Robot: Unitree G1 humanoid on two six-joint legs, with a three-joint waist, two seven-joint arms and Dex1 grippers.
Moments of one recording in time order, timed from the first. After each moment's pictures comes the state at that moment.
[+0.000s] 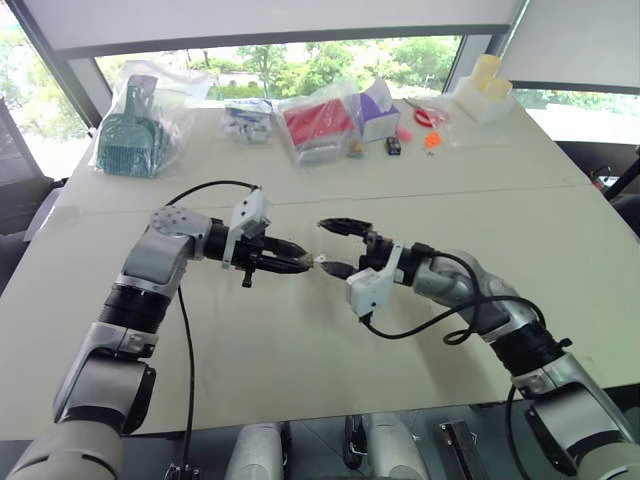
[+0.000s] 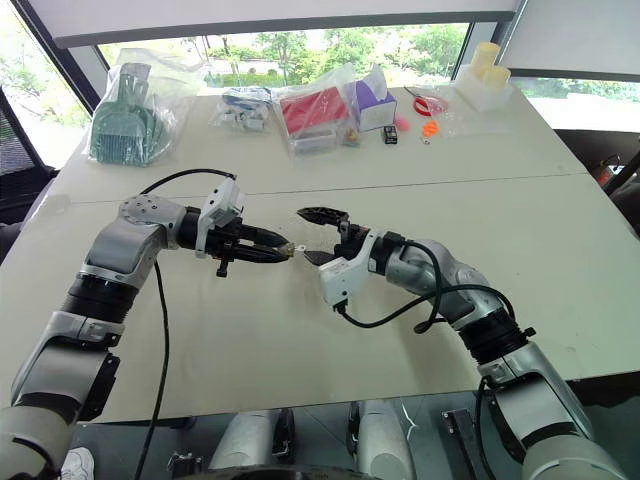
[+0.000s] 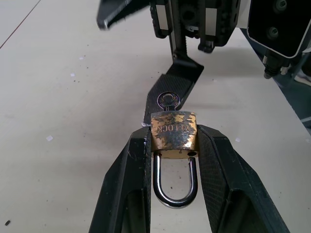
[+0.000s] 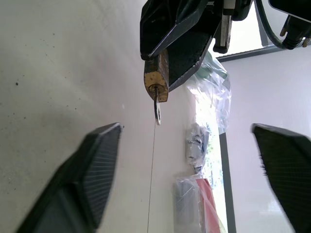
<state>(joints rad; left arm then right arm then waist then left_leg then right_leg) -0.74 0.56 -0.18 0.28 -0.29 0.37 -1.44 -0.58 -0.58 0.38 0.14 -0.57 -0.65 0.42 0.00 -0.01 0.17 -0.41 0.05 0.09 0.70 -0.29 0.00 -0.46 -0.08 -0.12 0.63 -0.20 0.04</state>
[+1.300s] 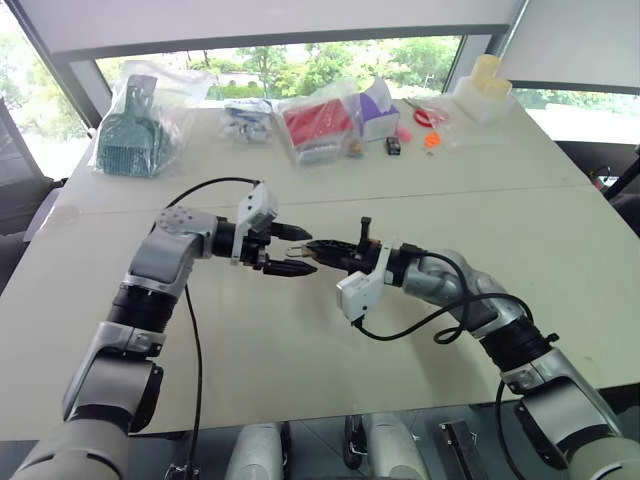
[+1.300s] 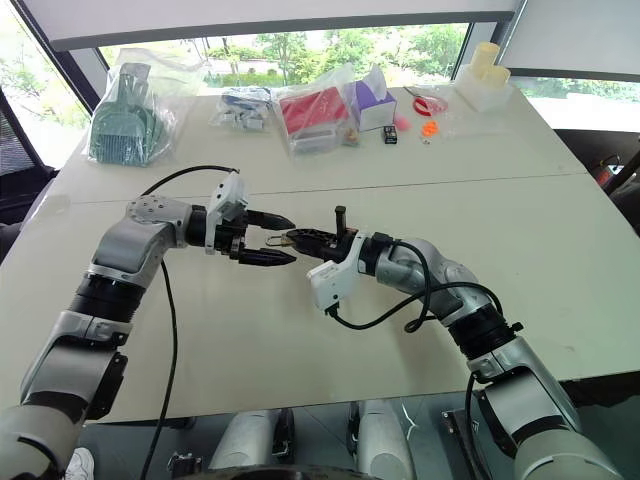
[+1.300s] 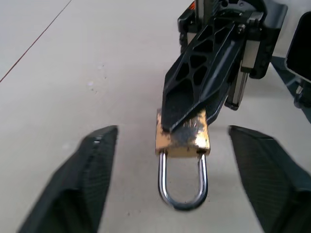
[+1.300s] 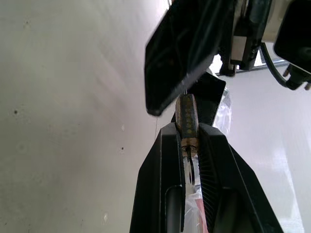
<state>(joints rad) -0.73 0.54 -0.15 0.26 -0.31 0.43 -1.34 -0.61 -0.54 0.40 0.16 -0.59 -0.66 0.43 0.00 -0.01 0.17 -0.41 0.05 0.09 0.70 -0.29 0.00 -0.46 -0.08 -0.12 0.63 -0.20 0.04</state>
